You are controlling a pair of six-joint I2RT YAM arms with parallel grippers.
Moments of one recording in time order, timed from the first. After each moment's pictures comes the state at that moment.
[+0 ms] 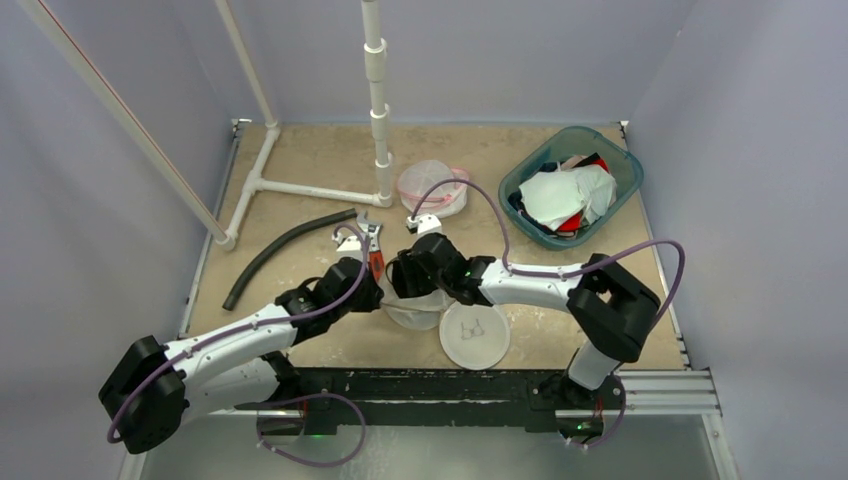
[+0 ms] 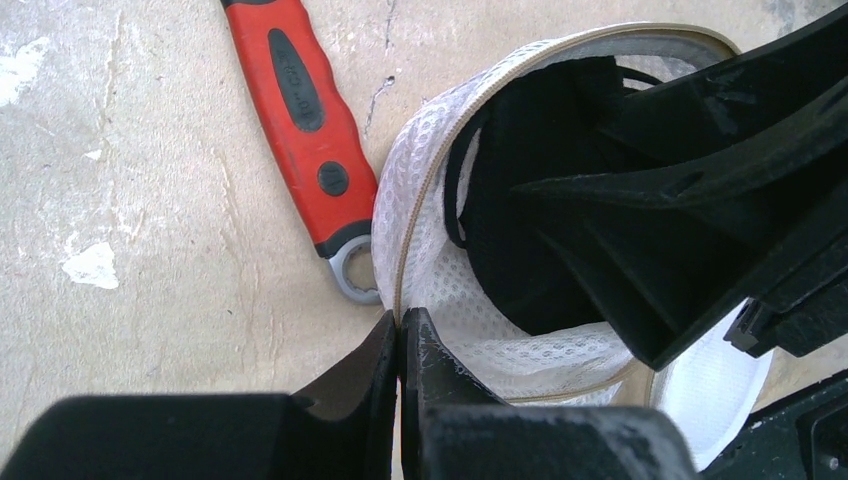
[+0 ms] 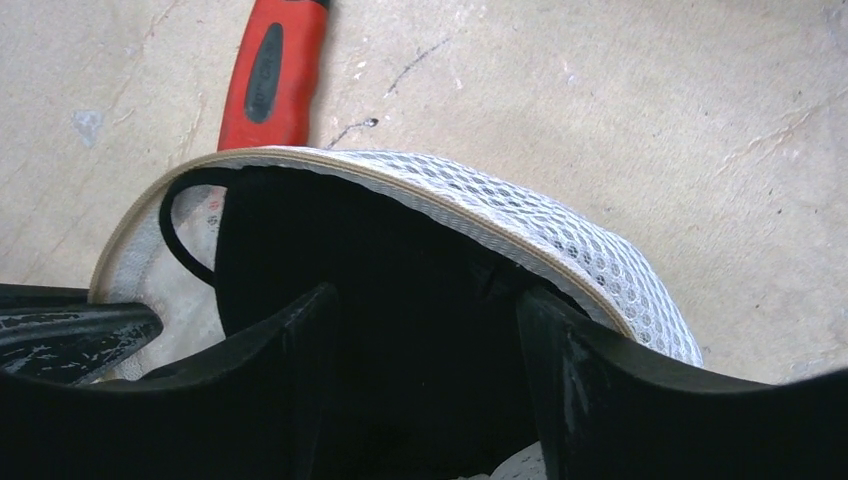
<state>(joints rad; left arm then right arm) -0.81 1.01 0.46 -0.17 -0.24 -0.72 0.98 1.66 0.94 -0.06 0.27 0.45</state>
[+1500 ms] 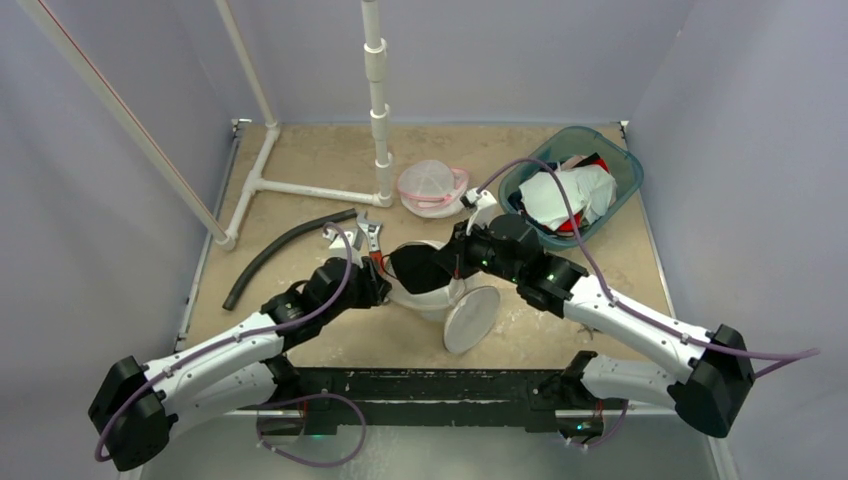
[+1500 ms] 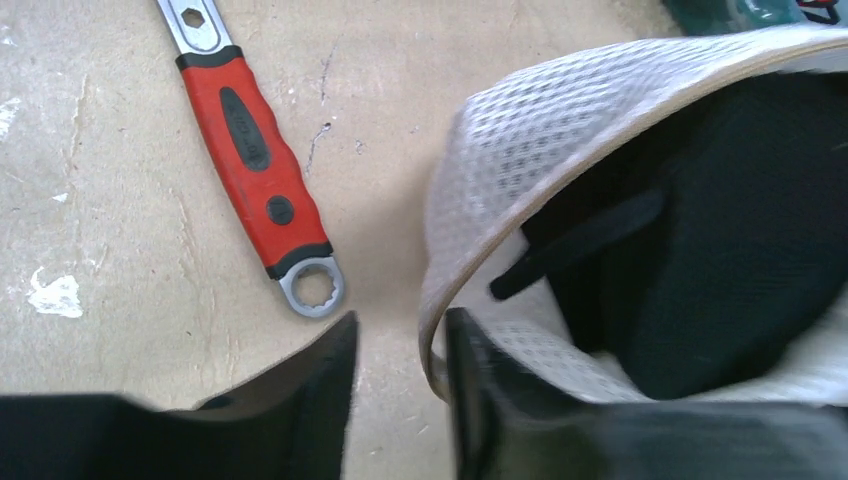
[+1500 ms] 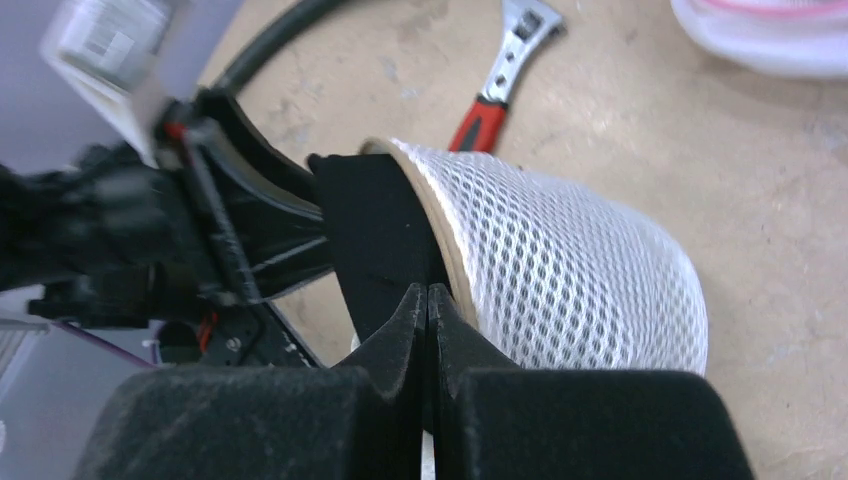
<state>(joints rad) -0.81 0.89 0.45 -0.15 -0.21 -0.73 0.84 1.11 0.85 -0.13 -0.10 0.49</state>
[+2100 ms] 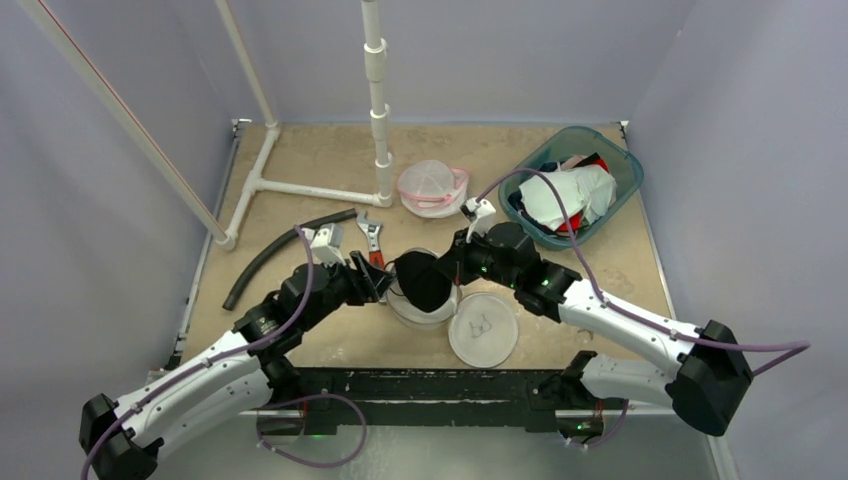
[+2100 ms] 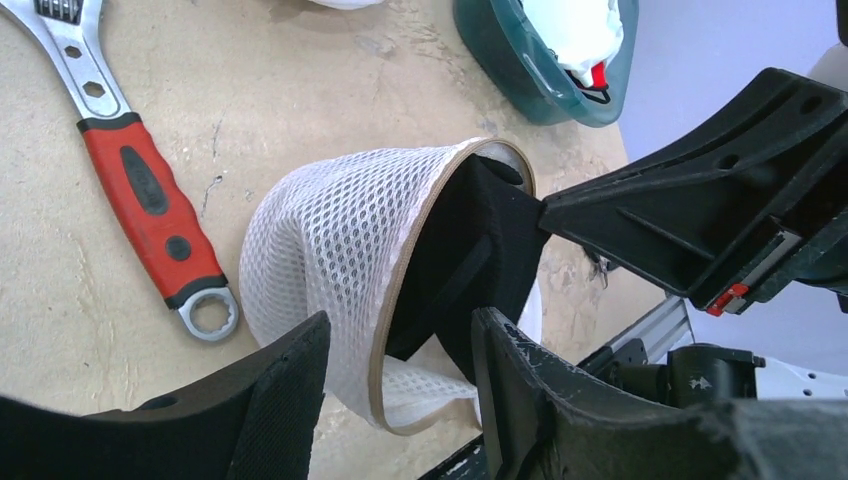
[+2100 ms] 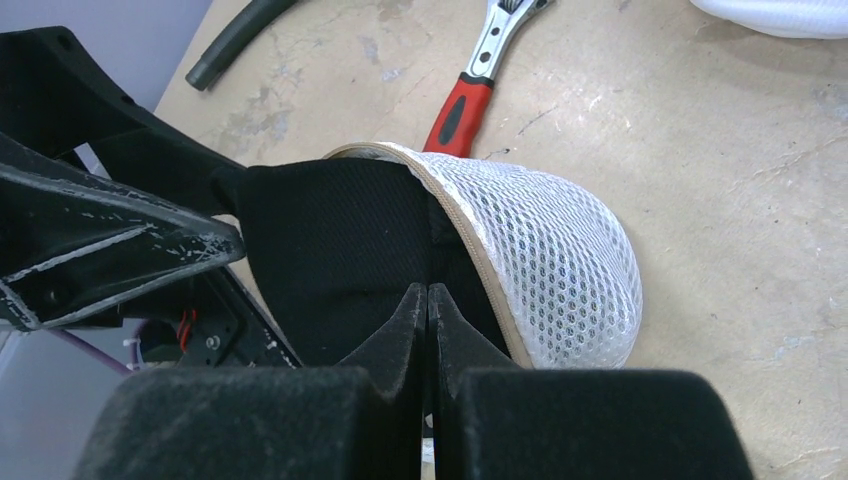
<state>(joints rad) -0.81 0.66 0.45 -0.13 -0.15 -0.81 0.82 1.12 0.72 -0.02 -0.11 0.50</state>
